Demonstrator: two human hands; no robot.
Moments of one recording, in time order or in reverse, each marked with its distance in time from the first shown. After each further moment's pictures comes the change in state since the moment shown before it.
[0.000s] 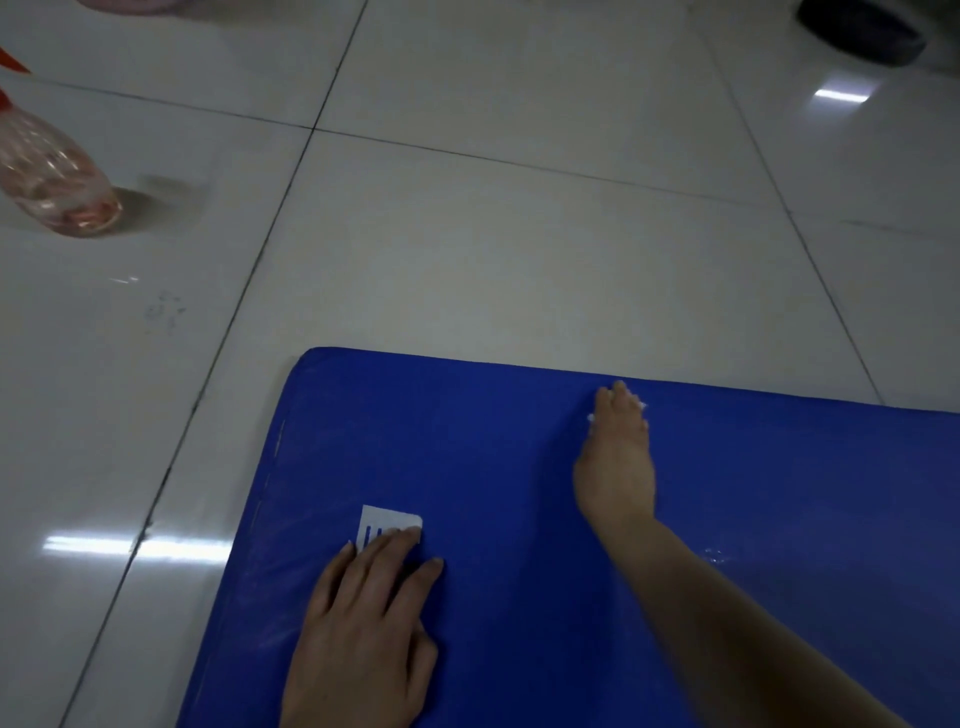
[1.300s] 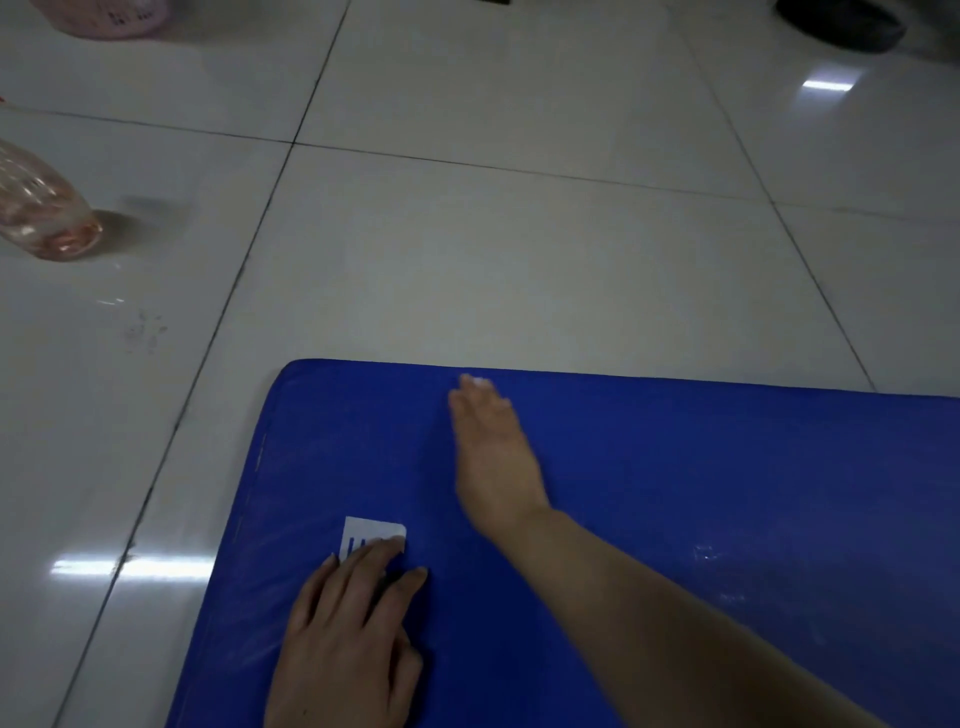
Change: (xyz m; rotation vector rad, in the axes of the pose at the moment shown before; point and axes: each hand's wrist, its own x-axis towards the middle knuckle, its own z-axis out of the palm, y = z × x) left_hand 0.003 -0.001 -0.001 -0.025 0.039 0.011; right_hand -0.008 -0.068 0.025 -0.035 -0.011 -0.533
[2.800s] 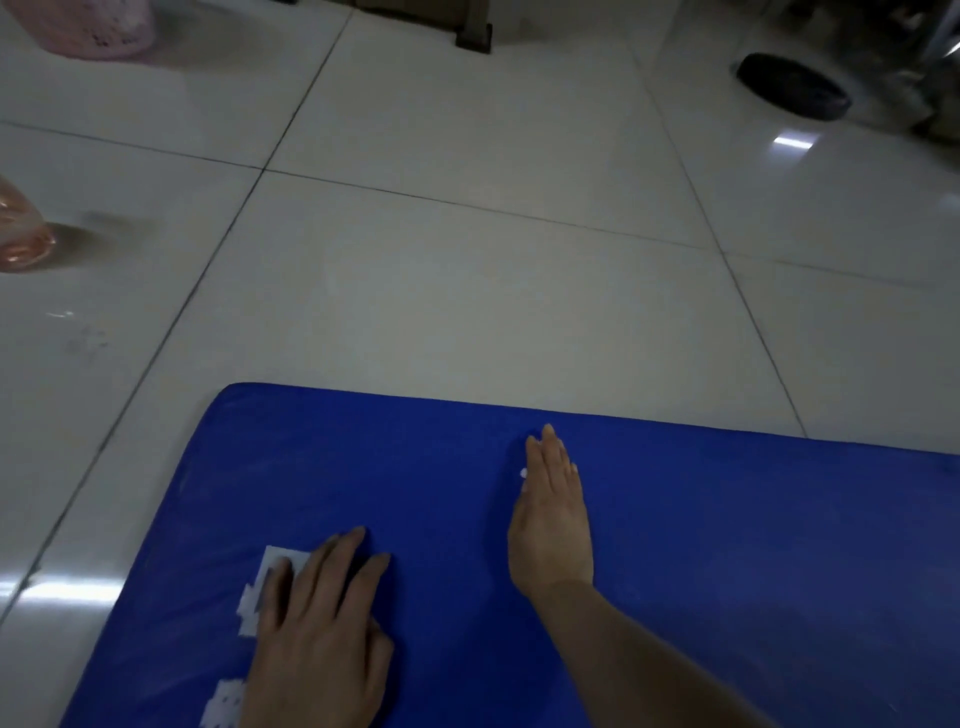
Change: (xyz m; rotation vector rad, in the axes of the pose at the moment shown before) left_hand 0.030 0.037 0.026 0.102 0.014 -0.152; right_hand -0.057 0.089 -0.002 -0.009 0.094 0.370
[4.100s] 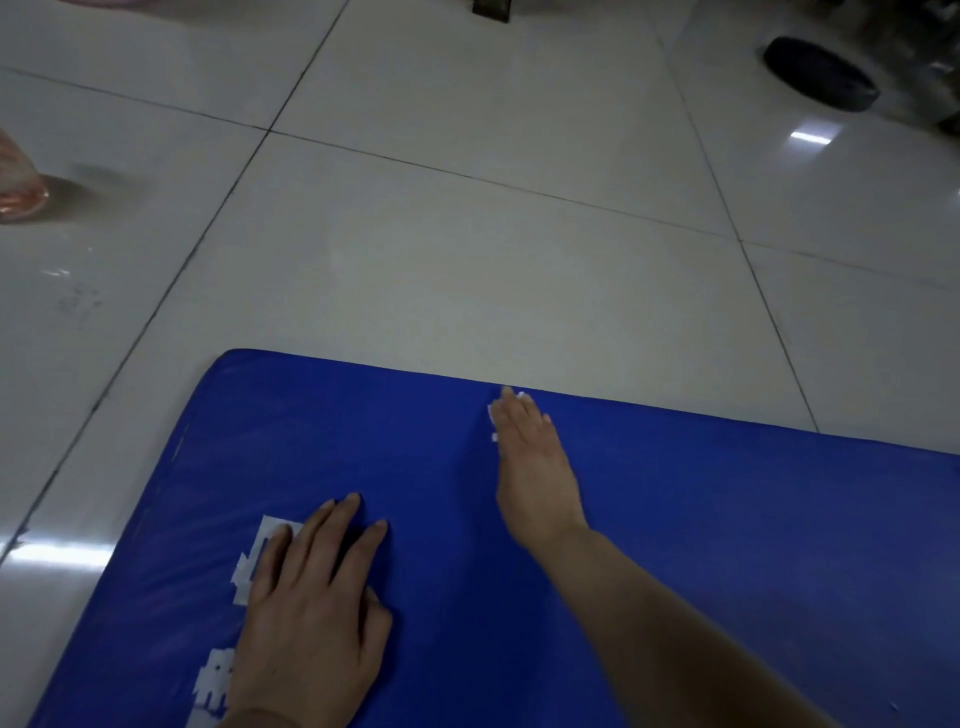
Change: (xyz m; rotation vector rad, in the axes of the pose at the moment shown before) left_hand 0.002 0.001 -0.008 0.023 -0.156 -0.062; right_hand 0.031 -0.009 -0.012 0.028 -0.131 -0.289
